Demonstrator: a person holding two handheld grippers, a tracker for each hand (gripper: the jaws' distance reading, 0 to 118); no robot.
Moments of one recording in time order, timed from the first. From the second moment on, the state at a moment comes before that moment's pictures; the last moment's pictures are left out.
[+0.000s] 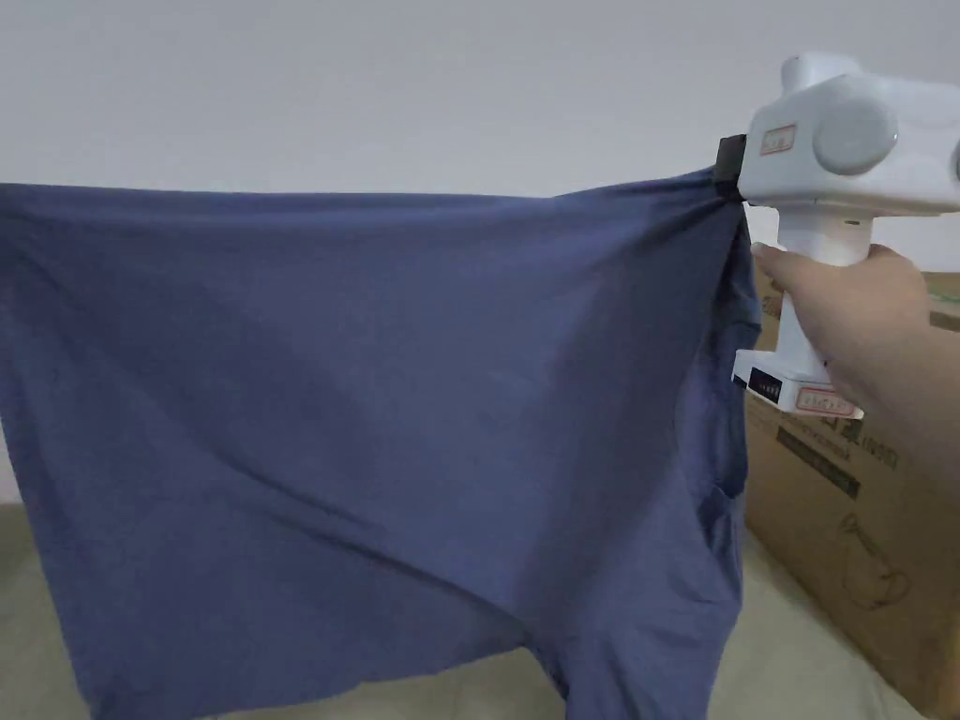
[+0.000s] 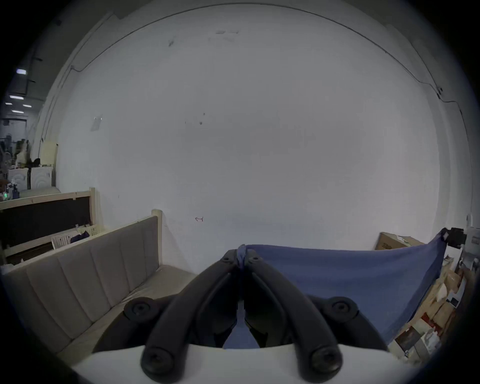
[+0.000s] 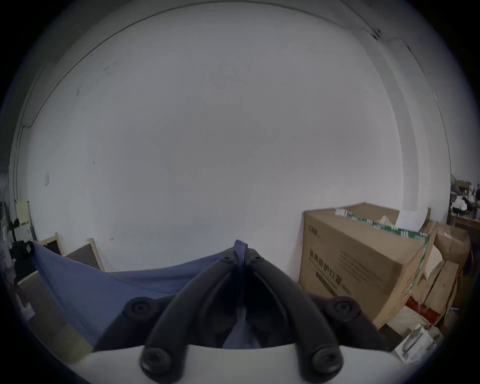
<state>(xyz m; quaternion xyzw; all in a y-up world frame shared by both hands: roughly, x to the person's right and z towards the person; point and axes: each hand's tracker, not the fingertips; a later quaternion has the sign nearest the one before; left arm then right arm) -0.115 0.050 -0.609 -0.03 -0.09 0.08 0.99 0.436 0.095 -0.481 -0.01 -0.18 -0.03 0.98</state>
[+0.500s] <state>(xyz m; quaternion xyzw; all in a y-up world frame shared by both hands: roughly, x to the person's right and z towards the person) -0.141 -0.251 -0.553 -0.38 -0.14 0.06 0.91 0.443 -0.262 -0.418 -0.39 -0.17 -0.12 0.90</state>
